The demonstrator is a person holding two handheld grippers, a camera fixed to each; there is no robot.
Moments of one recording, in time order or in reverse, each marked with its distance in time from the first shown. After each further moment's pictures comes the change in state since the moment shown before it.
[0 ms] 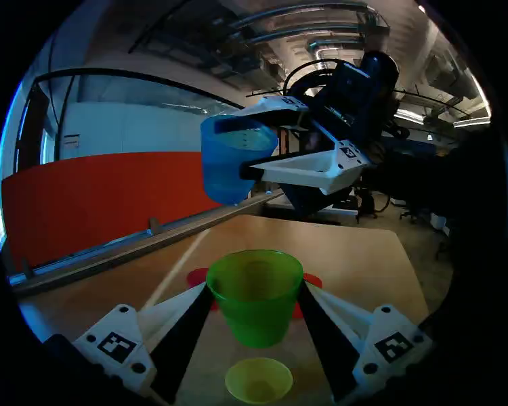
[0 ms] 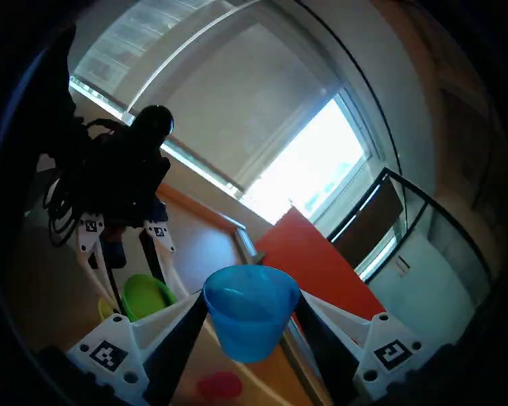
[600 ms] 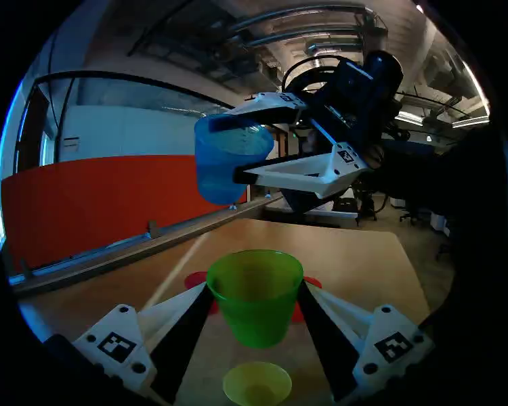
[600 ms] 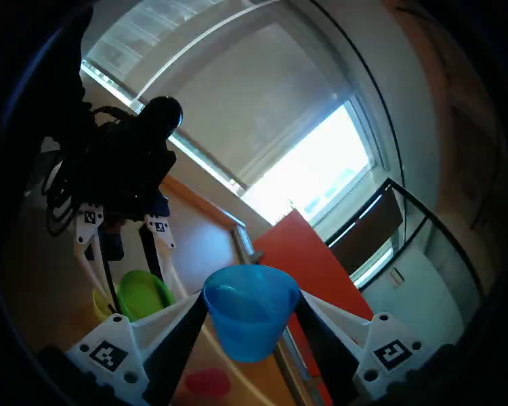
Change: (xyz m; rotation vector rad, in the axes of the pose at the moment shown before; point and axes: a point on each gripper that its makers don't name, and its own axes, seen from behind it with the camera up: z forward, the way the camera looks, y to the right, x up) left arm 0.002 0.003 0.004 -0.001 0.023 0.004; right arm -0.001 0.002 0.002 0.002 -0.014 -0.086
